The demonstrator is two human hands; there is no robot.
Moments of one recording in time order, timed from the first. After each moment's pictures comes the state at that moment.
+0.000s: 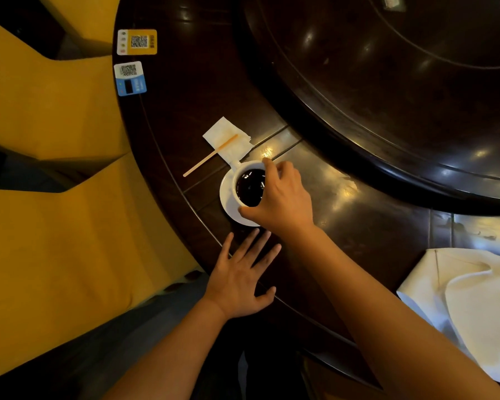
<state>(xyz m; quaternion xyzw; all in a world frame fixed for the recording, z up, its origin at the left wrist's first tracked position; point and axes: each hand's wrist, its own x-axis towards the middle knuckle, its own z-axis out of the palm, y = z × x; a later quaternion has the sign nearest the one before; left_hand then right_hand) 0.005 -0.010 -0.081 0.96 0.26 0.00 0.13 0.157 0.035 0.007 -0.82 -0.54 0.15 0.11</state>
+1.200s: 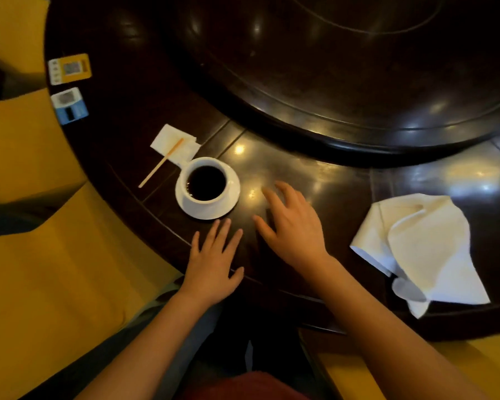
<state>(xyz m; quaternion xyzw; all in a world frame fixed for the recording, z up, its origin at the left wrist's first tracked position) 0.018 -0.012 -0.055 0.95 0.27 -0.07 0.13 0.187 -0.085 0.025 -0.84 -0.51 0.07 0.16</state>
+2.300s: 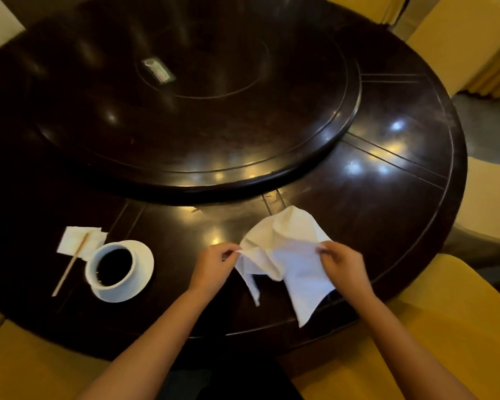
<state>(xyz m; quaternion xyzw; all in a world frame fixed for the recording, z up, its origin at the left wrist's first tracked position) 0.187 -0.066 0.024 0.85 0.24 0.03 0.47 0.293 -0.304 0.028 -0.92 -0.13 0.11 0.35</state>
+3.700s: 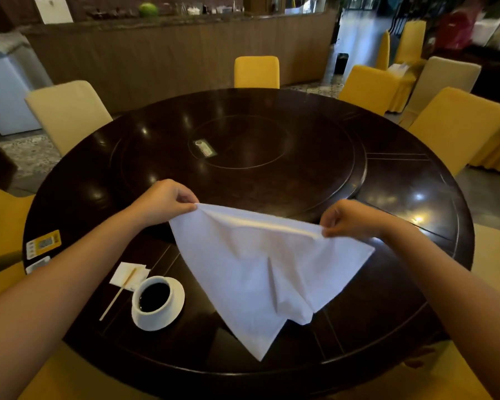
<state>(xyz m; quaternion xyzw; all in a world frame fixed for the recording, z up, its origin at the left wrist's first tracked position) 0.190 0.066 0.246 0.95 0.18 0.04 0.24 0.375 -0.244 0.232 -0.87 -0.44 0.20 0.13</state>
